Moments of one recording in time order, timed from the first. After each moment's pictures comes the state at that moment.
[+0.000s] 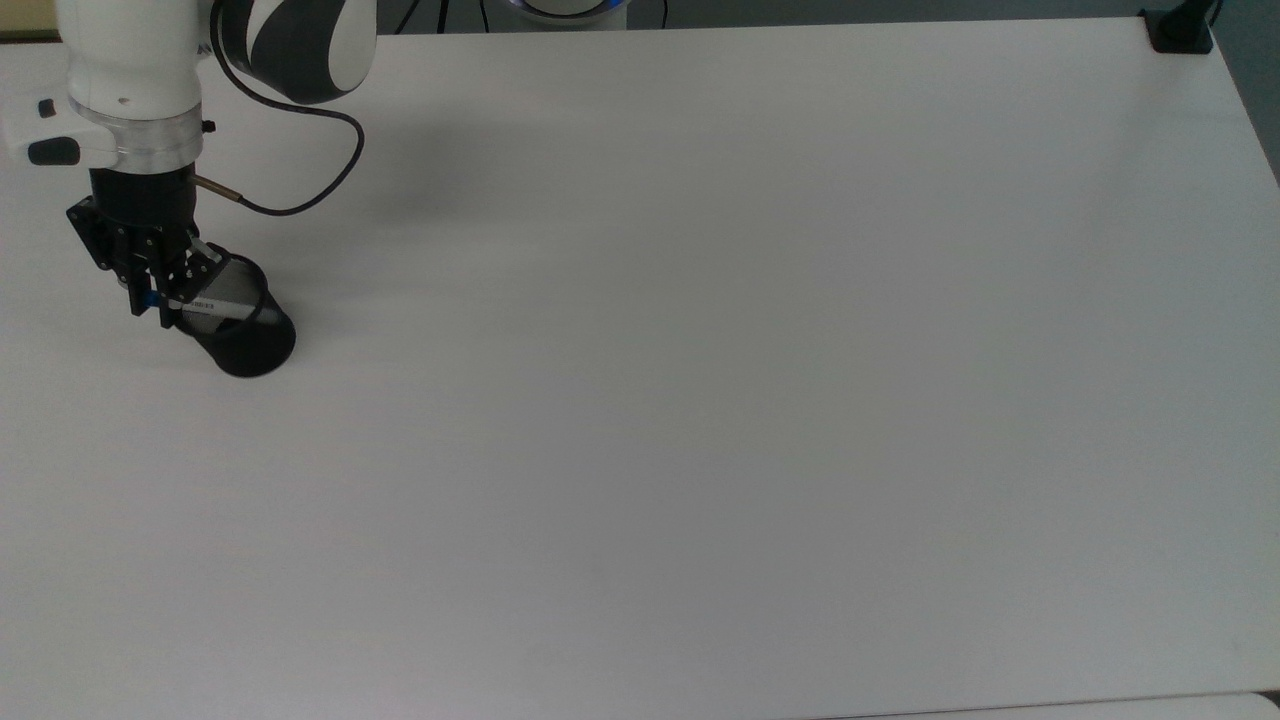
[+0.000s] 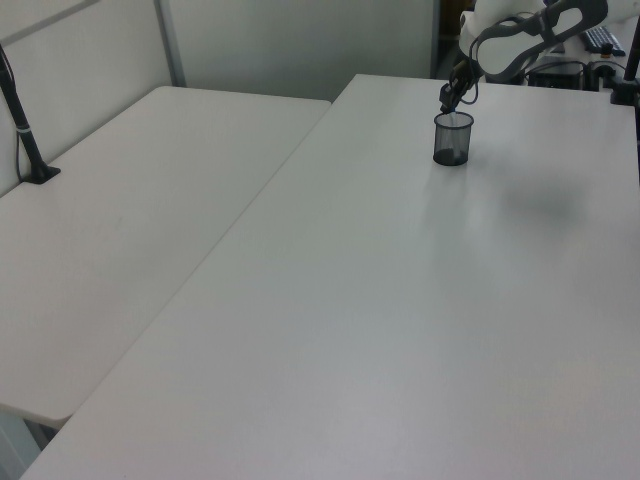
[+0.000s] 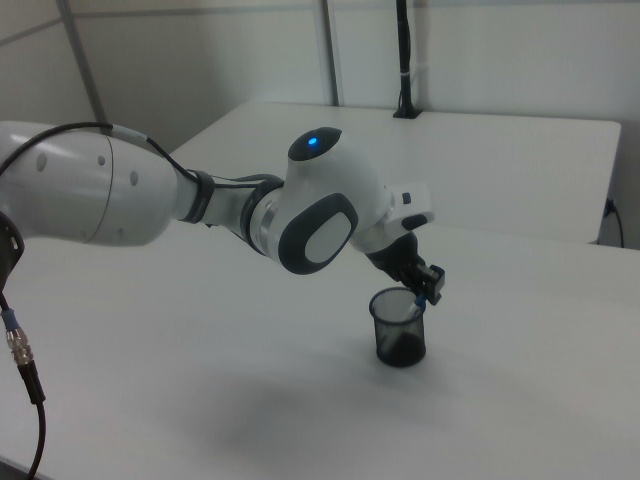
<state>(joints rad) -0.16 0.38 -0.28 -1.80 0.00 2.64 -0.09</state>
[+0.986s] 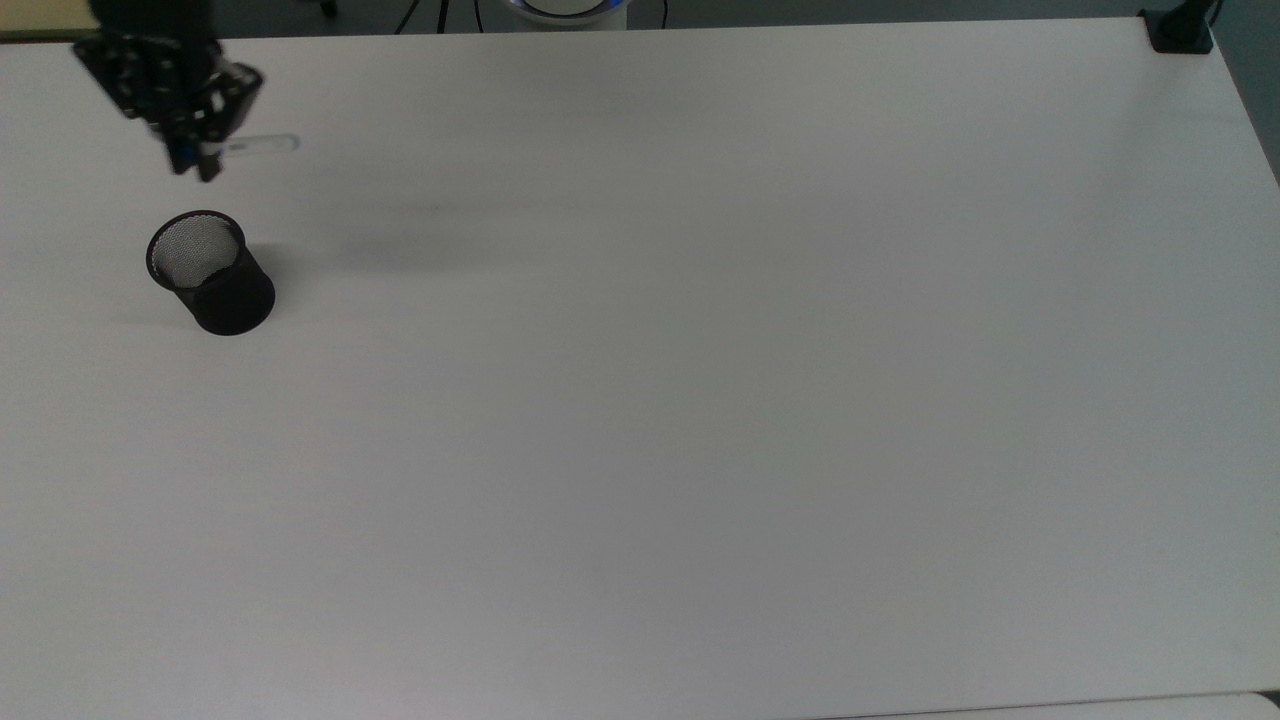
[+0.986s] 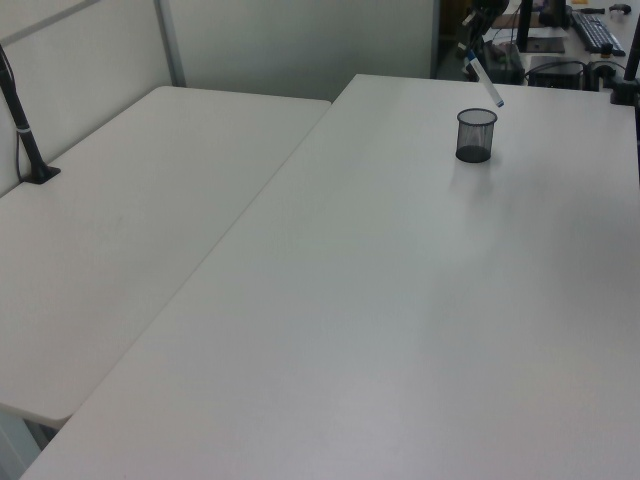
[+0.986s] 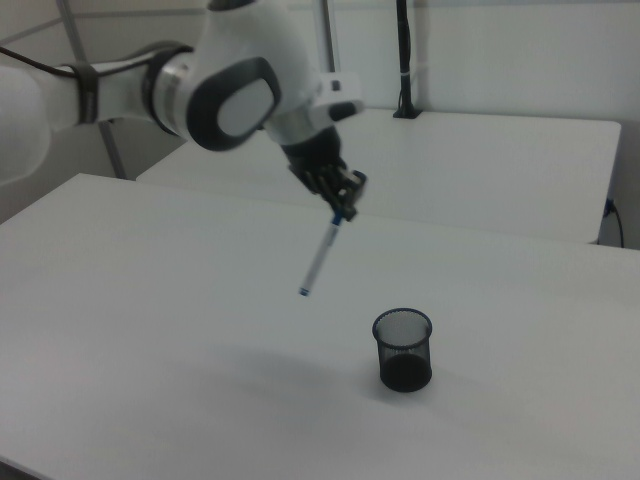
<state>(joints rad) -0.10 0.07 -0.22 -1.75 0.02 2.17 -0.09</state>
